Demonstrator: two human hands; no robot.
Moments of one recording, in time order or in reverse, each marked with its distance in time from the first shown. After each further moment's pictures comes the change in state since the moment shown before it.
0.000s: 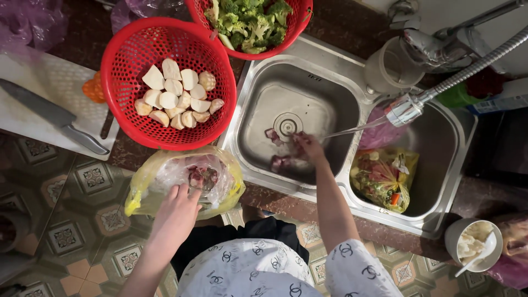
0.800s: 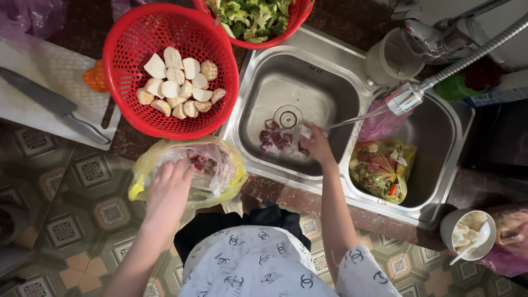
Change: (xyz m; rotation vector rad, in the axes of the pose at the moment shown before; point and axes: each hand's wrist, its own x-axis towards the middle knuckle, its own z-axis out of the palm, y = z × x) left_hand 0.004 -0.023 0.000 0.128 0.196 0.021; right_hand -0.117 -0.094 -0.040 -0.440 0.160 -0.574
